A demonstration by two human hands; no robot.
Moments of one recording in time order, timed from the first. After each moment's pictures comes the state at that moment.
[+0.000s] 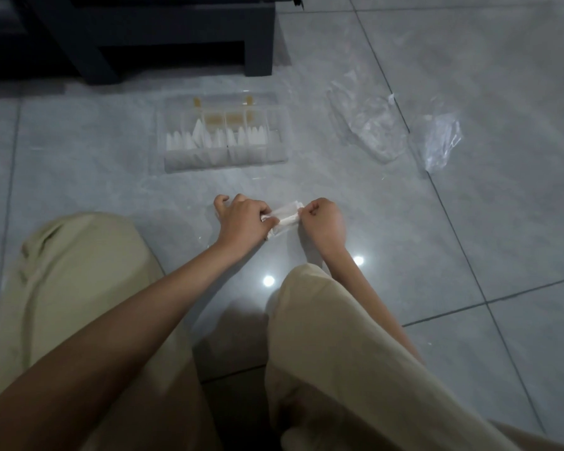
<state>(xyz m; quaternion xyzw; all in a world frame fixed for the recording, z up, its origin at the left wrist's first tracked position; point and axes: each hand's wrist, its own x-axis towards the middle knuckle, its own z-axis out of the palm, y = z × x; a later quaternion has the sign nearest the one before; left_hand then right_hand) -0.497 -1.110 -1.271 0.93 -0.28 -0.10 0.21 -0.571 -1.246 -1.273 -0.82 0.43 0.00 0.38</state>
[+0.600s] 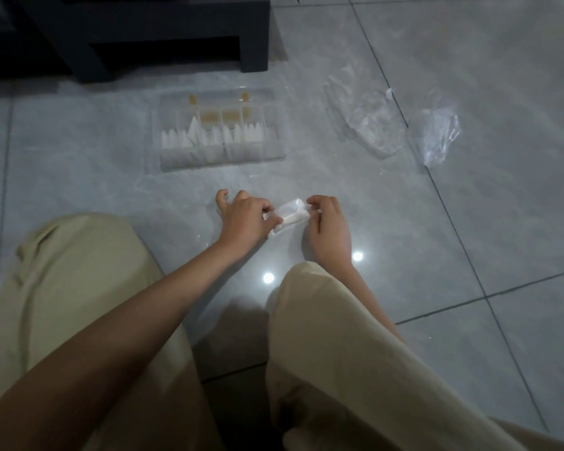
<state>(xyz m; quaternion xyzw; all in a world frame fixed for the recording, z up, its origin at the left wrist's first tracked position) -0.498 -1.115 -1.275 0.93 -0.29 -0.09 0.22 -0.607 -1.233 -1.263 -0.85 0.32 -0.12 0.39</state>
